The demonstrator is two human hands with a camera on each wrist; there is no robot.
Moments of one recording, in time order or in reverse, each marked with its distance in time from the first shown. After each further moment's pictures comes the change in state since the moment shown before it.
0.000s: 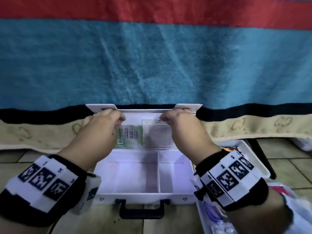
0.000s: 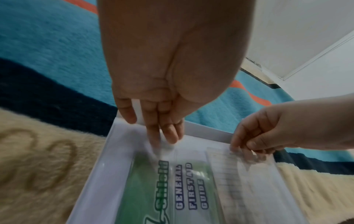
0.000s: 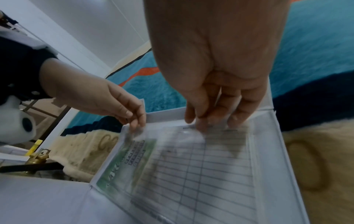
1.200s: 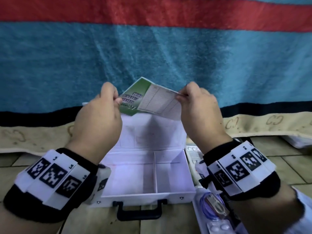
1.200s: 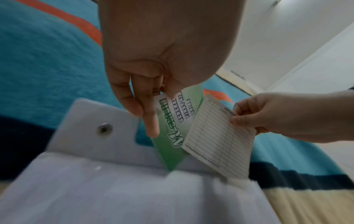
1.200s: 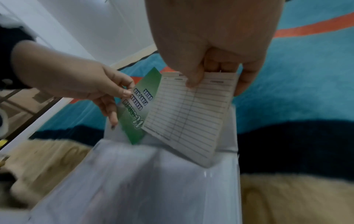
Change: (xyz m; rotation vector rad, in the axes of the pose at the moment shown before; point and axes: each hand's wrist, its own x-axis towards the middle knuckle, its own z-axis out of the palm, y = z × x) left_hand 0.004 0.040 -0.020 -0.117 0.362 0.025; right_hand -0.001 -0.003 -0.047 0.032 0.385 0.038
